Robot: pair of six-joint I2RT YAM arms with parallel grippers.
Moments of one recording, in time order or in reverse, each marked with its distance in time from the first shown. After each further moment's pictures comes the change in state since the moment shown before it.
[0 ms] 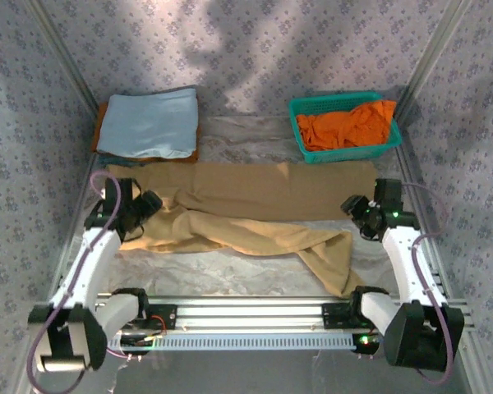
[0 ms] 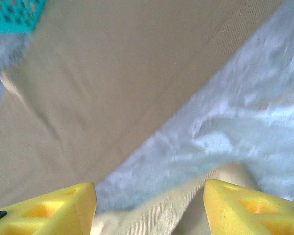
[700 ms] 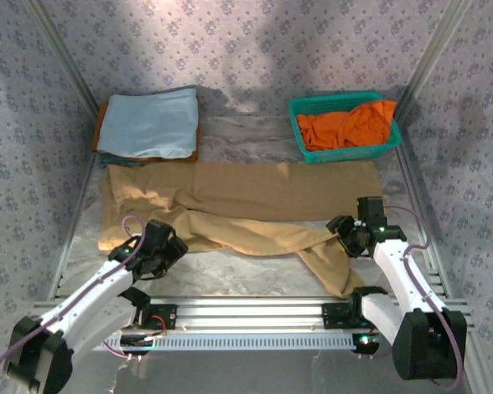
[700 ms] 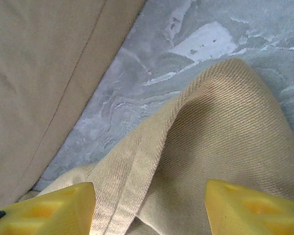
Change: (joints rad) left arm -0.411 -0.115 -0.326 0.005 -0.061 -0.415; right arm 0.092 -0.030 -0.156 0.027 -0.070 0.193
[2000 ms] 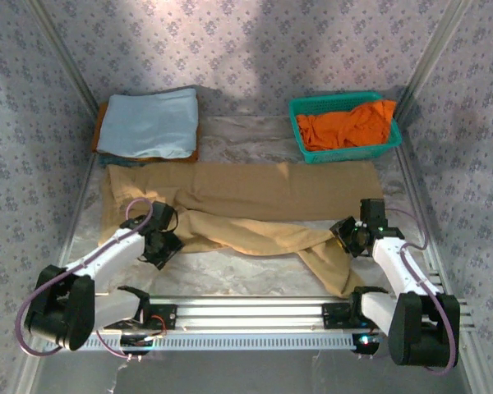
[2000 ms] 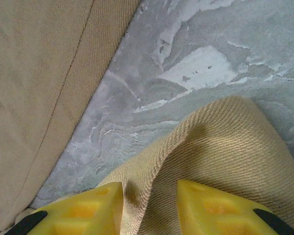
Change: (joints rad) left arm 0.119 0.332 0.169 -0.041 0.066 0.037; right arm -0.061 0.068 -0.062 0.143 -0.033 -0.042
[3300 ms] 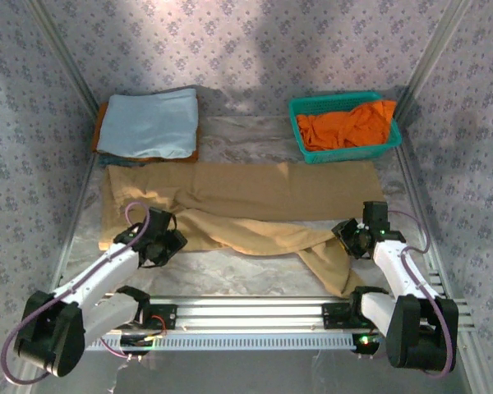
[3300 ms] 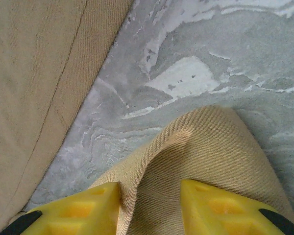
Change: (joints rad) left arm -0.041 -0.159 -0.082 0.097 -0.014 0.050; right arm -0.032 -0.023 -0.027 0.011 -0.001 -0.035
